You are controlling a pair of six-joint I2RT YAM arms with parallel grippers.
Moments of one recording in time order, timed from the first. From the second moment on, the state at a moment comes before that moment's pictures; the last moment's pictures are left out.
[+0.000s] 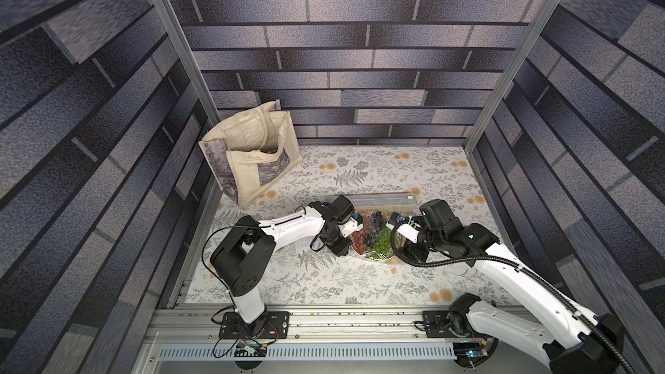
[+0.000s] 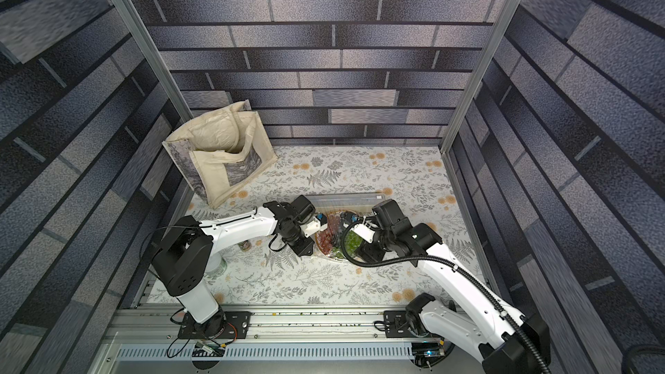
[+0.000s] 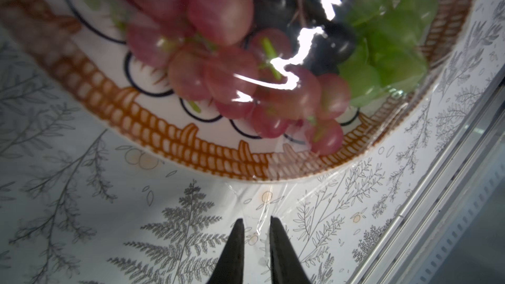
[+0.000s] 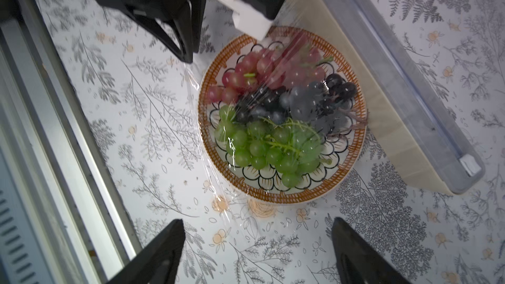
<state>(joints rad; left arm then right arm) -0.72 1.71 1.09 -0.71 0.34 0.07 0.60 0.98 0.89 -0.86 -0.24 -0.38</state>
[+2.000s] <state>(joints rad) -0.66 1.88 1.08 -0.47 0.86 -0.64 0.60 1.15 0.29 0.20 -0.33 1.41</state>
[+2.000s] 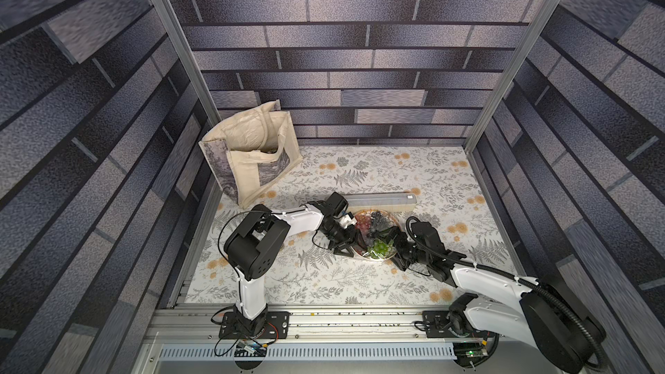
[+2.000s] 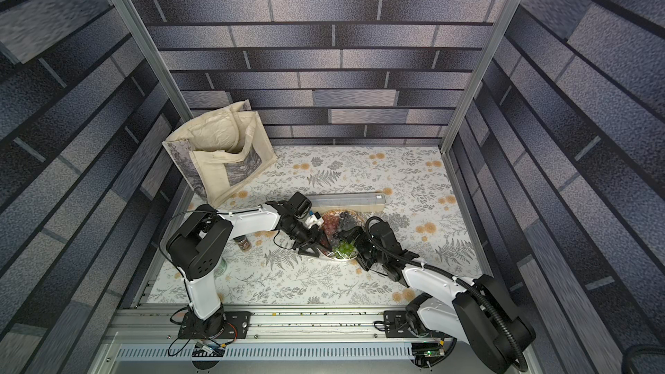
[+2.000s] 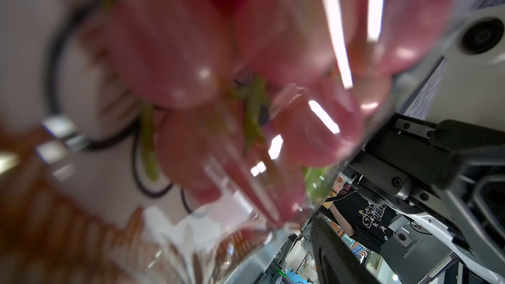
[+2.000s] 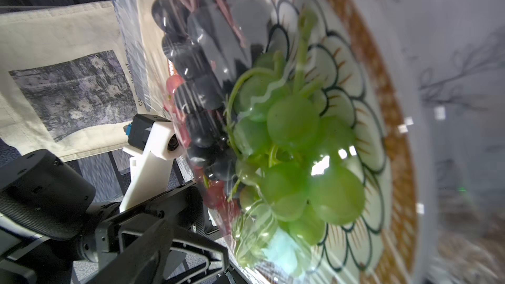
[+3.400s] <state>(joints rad) -0.66 1.80 1.01 -0.47 0.84 -0.66 0.51 1.14 0.29 0.13 -0.34 1.27</state>
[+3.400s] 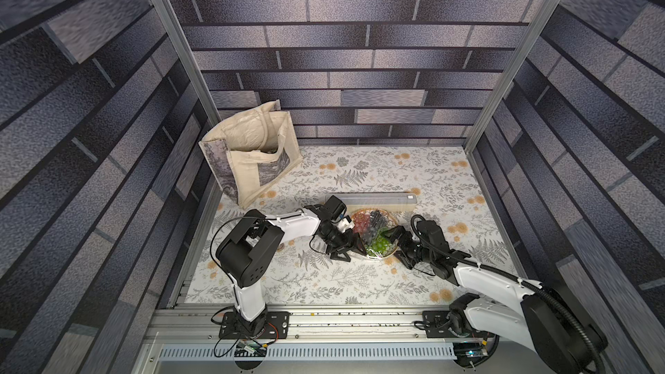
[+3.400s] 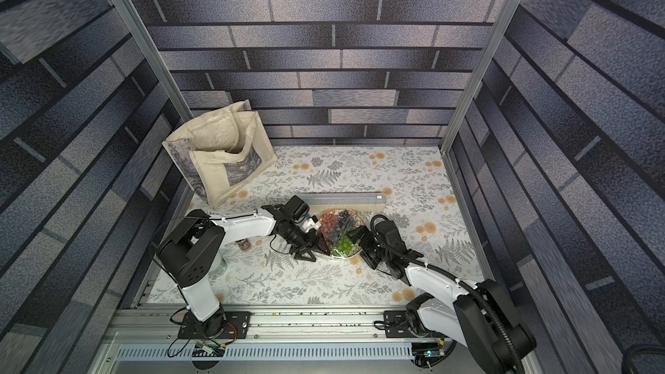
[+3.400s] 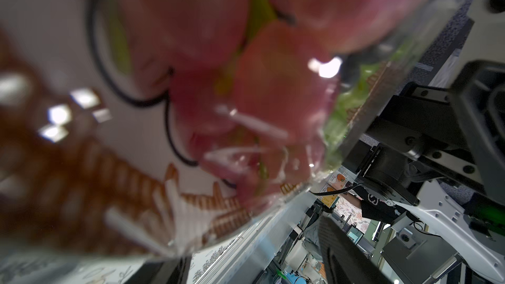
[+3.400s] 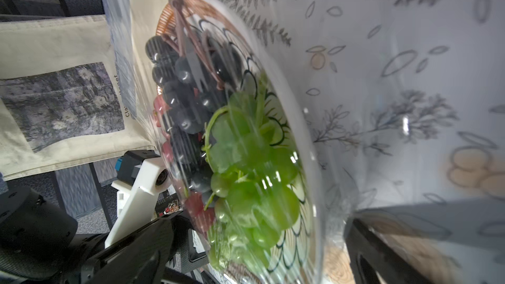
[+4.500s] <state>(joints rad) -0.58 1.80 1.08 -0.48 0.81 -0.58 0.37 1.26 0.49 -0.06 -0.44 0.99</state>
